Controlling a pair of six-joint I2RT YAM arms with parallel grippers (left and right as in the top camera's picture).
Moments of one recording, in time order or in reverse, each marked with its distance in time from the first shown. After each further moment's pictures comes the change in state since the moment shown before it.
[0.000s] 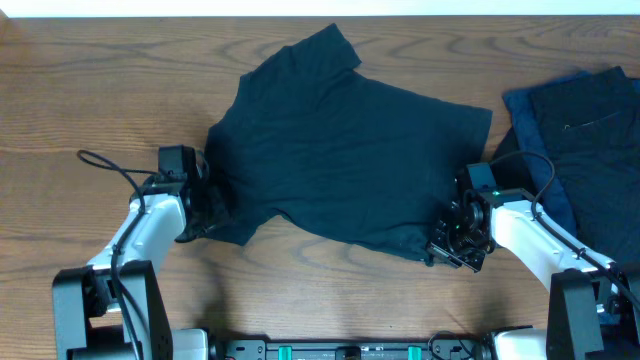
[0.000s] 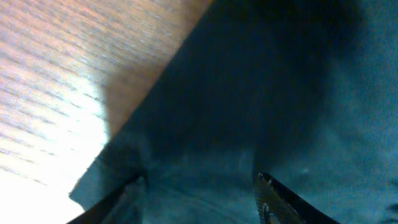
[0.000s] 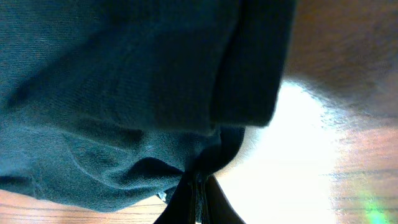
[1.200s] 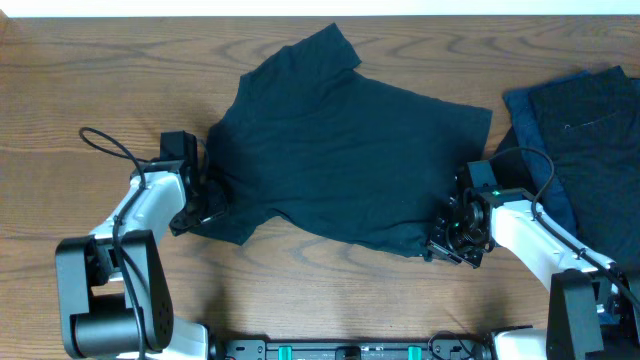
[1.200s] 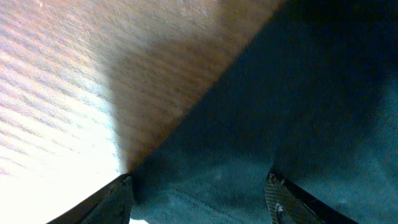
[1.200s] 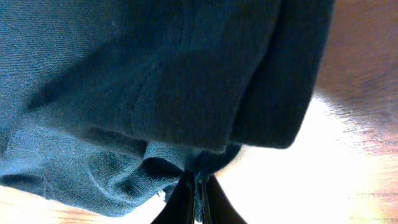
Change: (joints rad) left arm 0.000 0.119 0.132 -0.142 -0.102 0.012; right arm 0.000 0.000 0.001 0.034 -0.004 -0.033
